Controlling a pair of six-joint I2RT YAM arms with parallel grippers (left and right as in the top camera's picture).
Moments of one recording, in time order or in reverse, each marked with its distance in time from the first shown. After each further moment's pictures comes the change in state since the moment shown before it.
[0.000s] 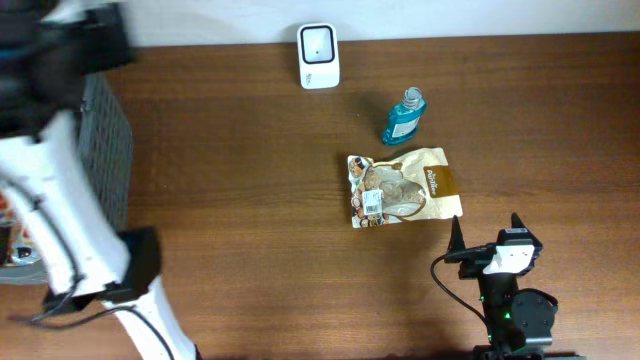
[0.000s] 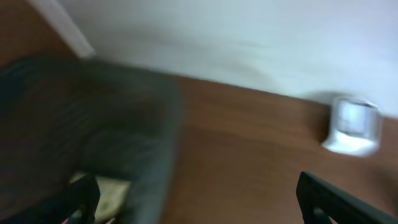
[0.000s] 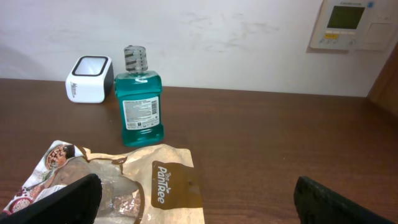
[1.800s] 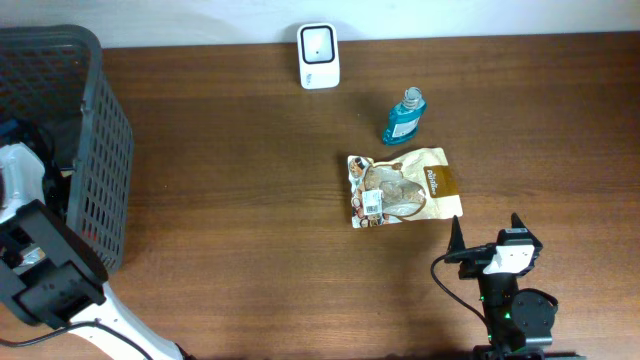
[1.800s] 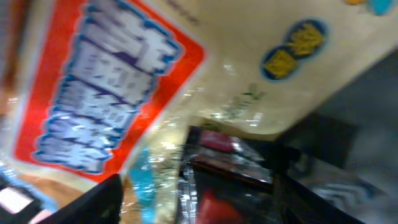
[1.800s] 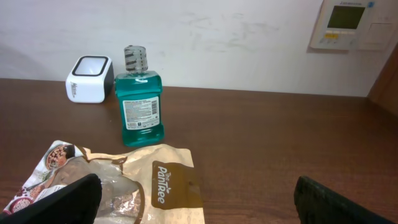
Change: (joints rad) left arm 0.429 -0.005 -1.458 0.575 -0.171 -0.015; right arm 0.000 0.000 0.000 0.000 0.000 0.000
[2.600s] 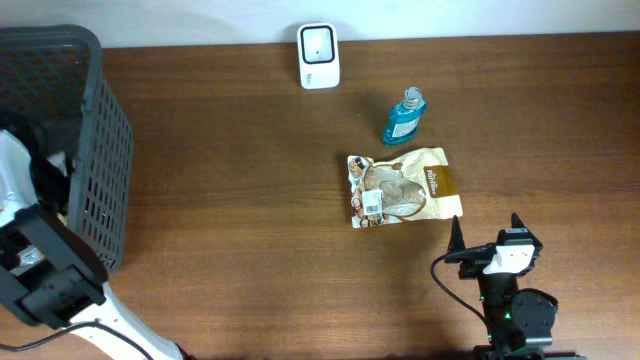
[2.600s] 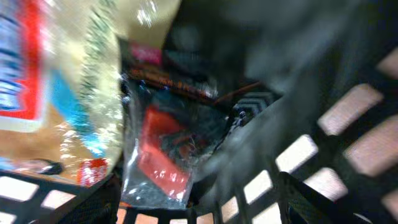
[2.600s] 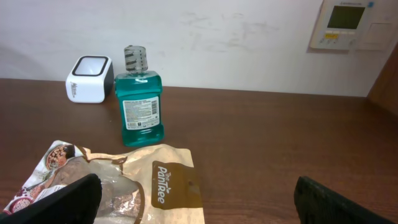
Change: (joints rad) left arm 0.000 0.000 0.126 -0.300 0.215 0.170; right arm 0.000 0.000 0.000 0.000 0.000 0.000
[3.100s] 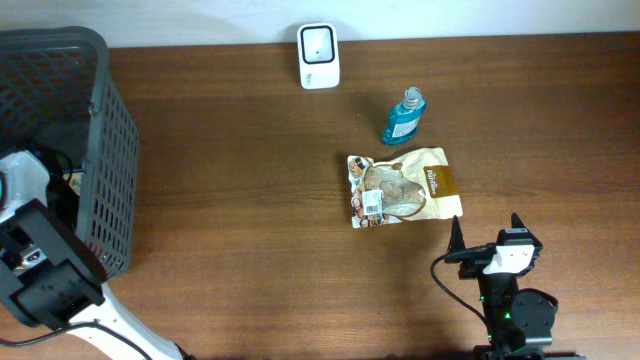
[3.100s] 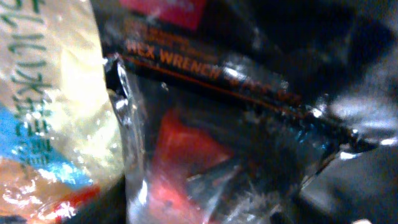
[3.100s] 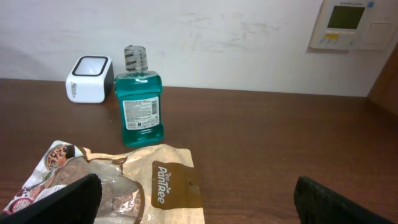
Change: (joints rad) left arm 0.009 0.000 -0.206 0.089 -0.072 0.012; right arm 0.000 0.000 0.000 0.000 0.000 0.000
